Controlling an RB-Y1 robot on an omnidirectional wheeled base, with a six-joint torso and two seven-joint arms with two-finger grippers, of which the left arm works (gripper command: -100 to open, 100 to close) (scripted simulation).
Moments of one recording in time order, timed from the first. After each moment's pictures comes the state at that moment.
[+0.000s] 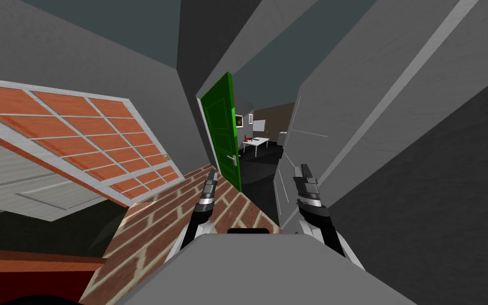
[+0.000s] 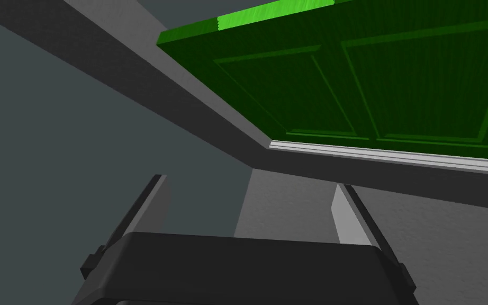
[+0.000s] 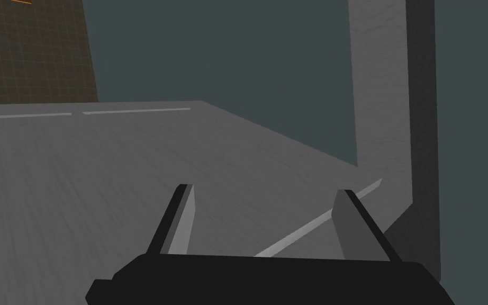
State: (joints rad) arm 0.52 0.08 -0.13 -2.12 -0.05 -0.51 -0.18
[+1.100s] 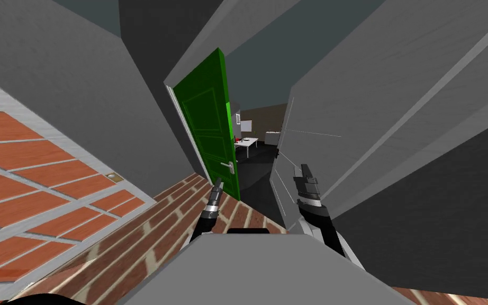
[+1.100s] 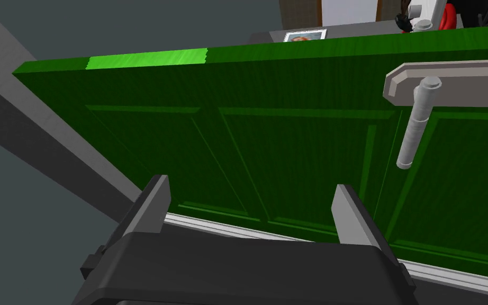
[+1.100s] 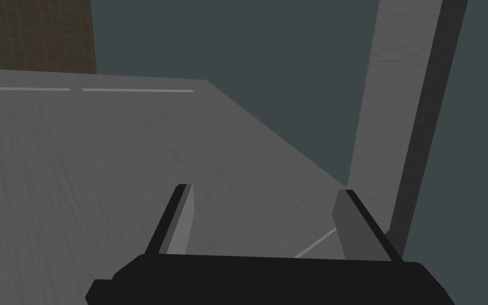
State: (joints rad) arm 0.56 0.15 -0.24 -1.98 0.06 -0.47 -0.17
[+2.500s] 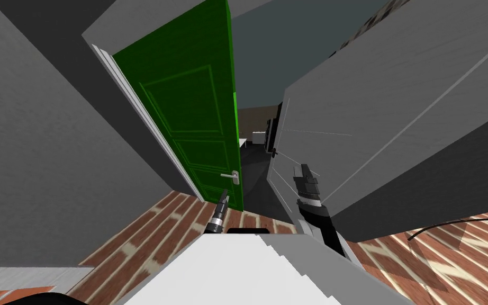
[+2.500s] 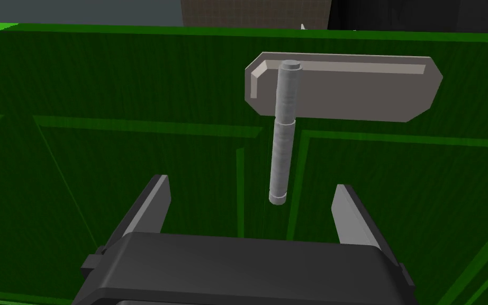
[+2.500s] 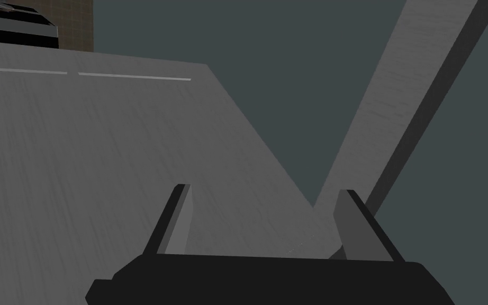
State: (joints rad) arm 0.61 0.21 -0.37 -1.82 0.19 -0.43 -0.18
